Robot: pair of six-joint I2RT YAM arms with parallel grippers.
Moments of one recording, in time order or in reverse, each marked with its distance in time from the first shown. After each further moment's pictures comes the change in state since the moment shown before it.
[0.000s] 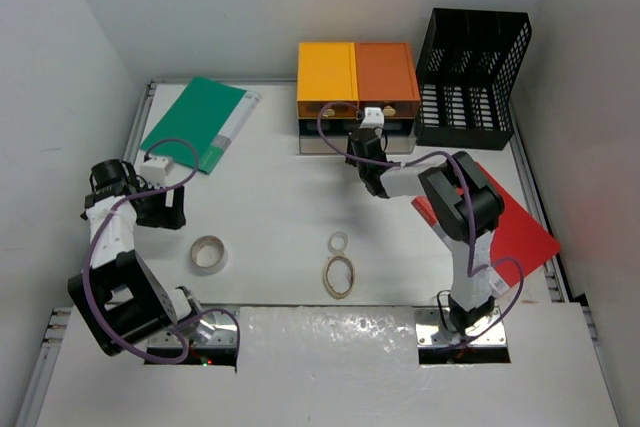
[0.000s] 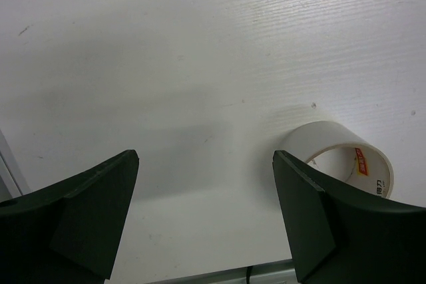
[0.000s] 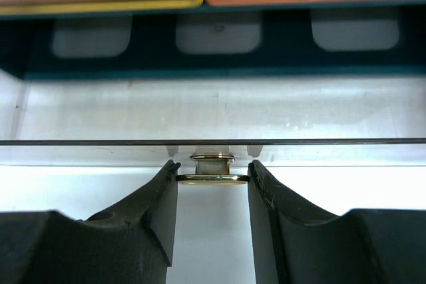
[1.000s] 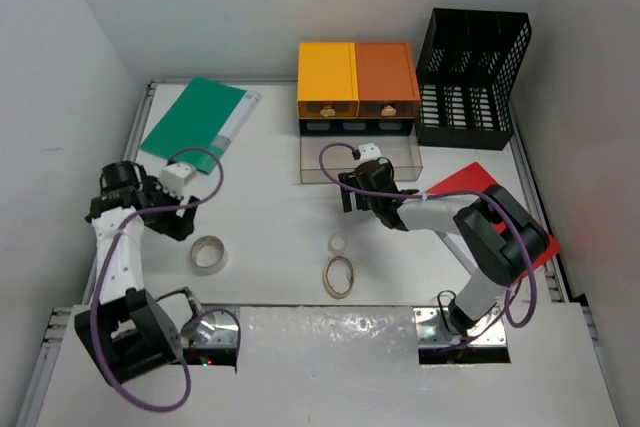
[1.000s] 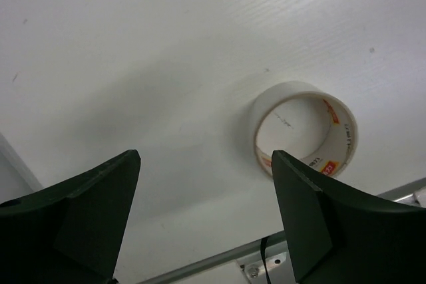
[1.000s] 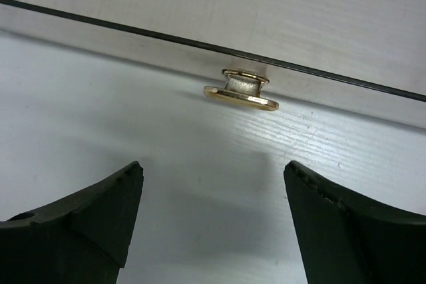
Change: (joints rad) left arm -0.068 -0.133 0.024 -0.174 0.046 0.192; right arm 0.127 -0.339 -0.330 -0.254 -0.141 -0.027
